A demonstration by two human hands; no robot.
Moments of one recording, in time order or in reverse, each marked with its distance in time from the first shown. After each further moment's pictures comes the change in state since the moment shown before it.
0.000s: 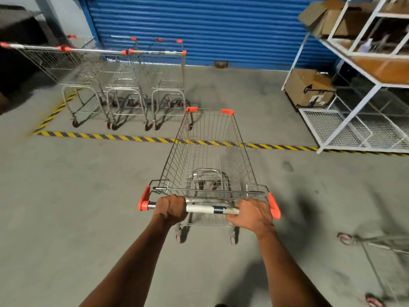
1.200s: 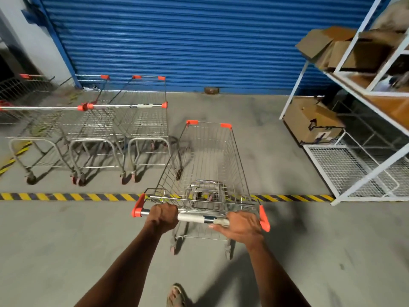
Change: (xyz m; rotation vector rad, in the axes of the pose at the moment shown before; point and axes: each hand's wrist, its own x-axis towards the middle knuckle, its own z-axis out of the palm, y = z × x) left_hand 0.590 -0.136 0.075 0.110 0.067 0.290; right_hand 0.576 0.051 -0.104 0.040 0.004 -0.050
